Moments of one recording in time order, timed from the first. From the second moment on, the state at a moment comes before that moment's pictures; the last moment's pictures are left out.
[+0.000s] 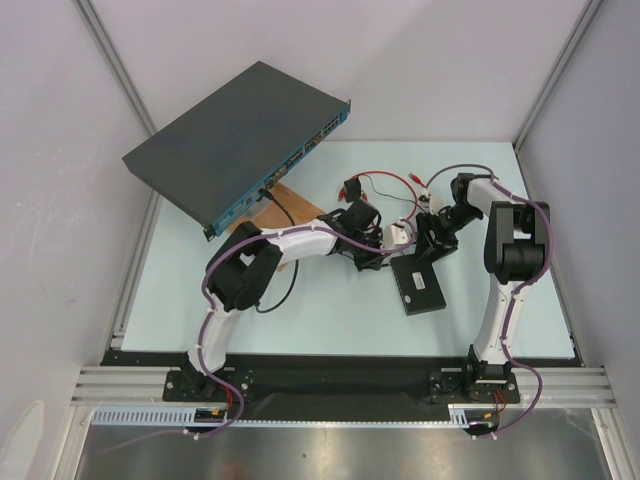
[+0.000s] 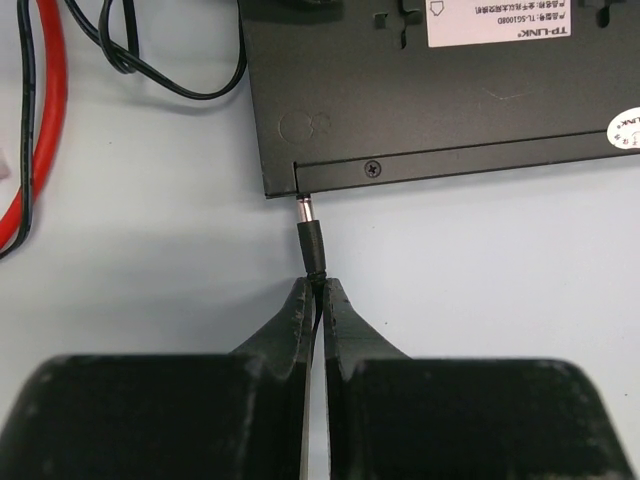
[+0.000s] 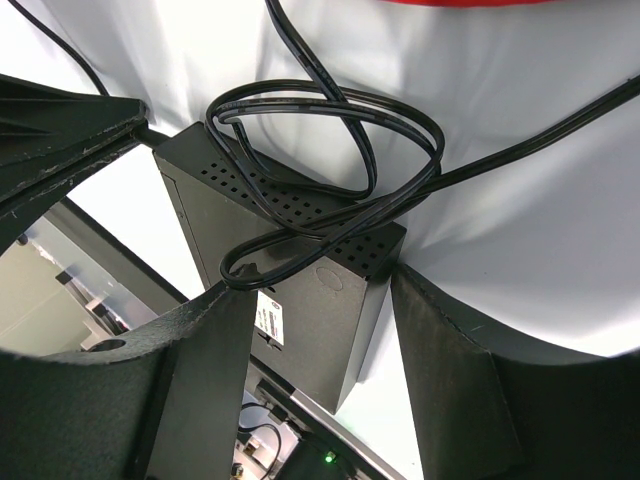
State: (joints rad) left arm -0.82 2.17 1.54 -0.30 0.47 0.51; right arm -0.01 2.12 1.51 -1.07 -0.59 -0.33
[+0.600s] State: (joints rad) left arm -0.81 2.15 1.51 -0.25 0.51 0.51; right arm -0.01 2.12 1.51 -1.07 -0.60 -0.33
